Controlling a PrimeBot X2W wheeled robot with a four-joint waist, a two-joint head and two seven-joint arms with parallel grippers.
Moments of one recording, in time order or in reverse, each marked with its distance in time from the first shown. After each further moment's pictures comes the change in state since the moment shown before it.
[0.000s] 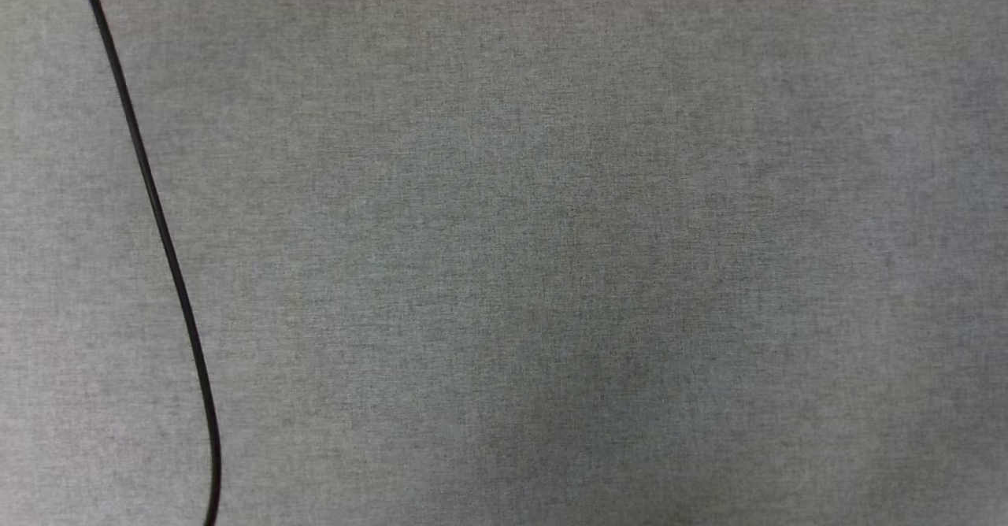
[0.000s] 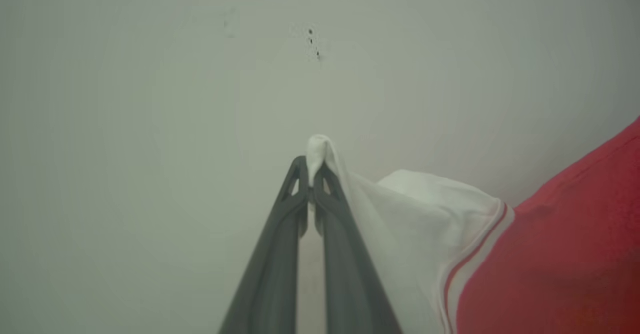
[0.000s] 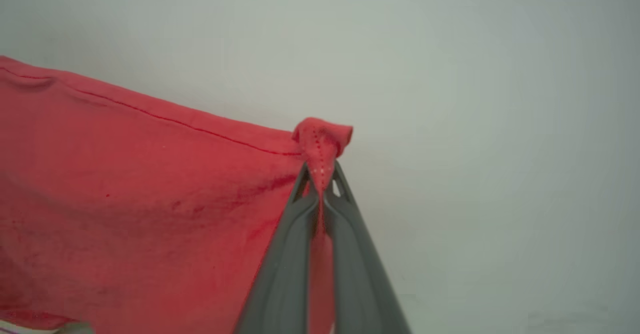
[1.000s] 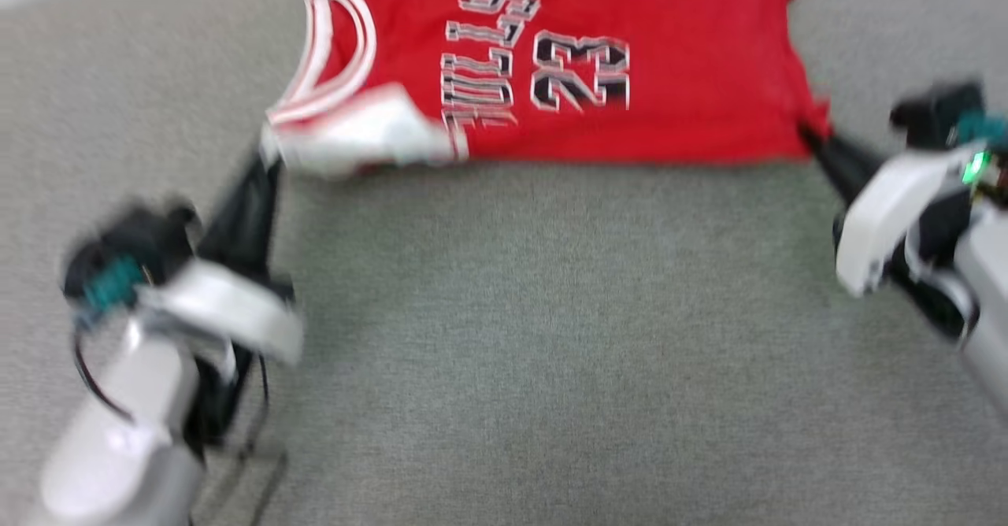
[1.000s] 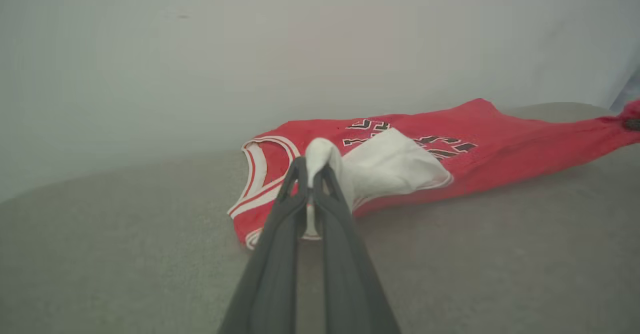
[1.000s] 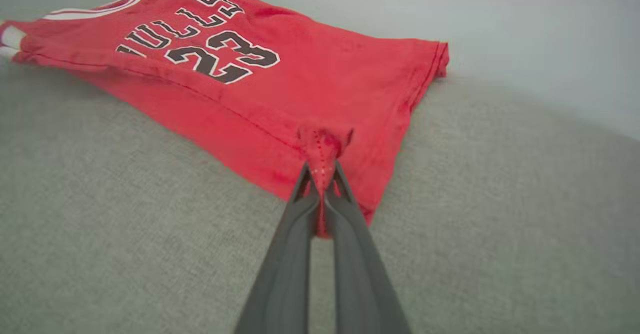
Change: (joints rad) left arm 1.269 -0.014 0.144 -0.448 -0.097 0.116 -0.012; right arm 0.858 -0.120 0.324 -0.166 0.326 0.000 -0.139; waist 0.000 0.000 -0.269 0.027
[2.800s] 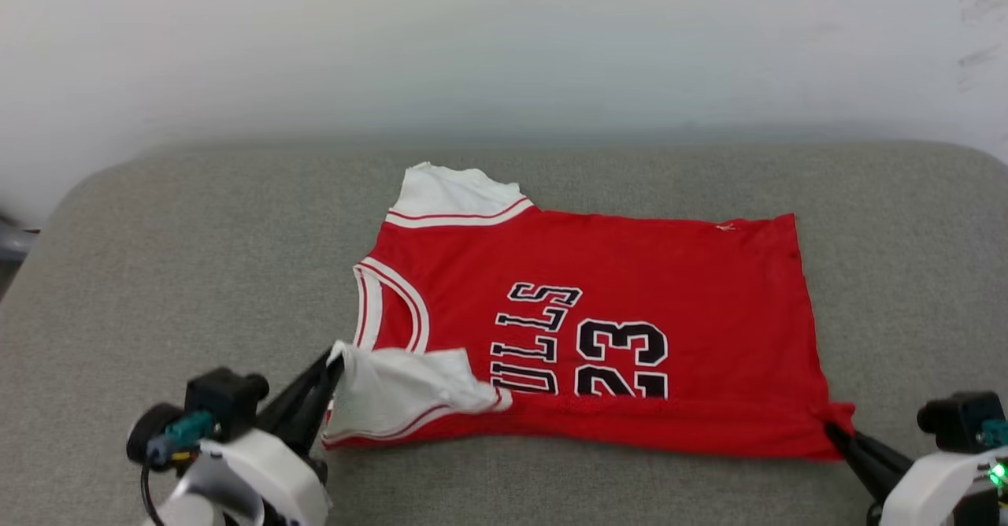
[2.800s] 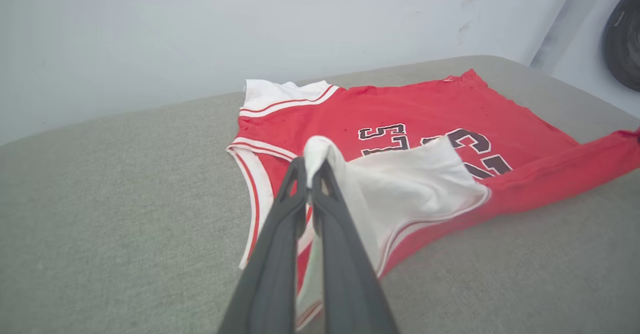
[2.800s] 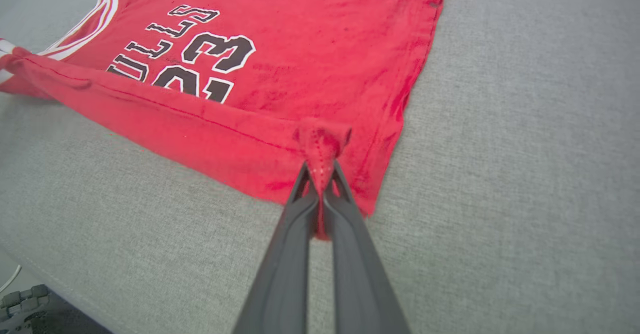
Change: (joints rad) left arm 0.384 0.053 -0.109 -0.103 -0.063 -0.026 0.096; right arm 0.844 -0.062 -0.369 -0.415 -0.040 0.000 0.126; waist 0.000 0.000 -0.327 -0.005
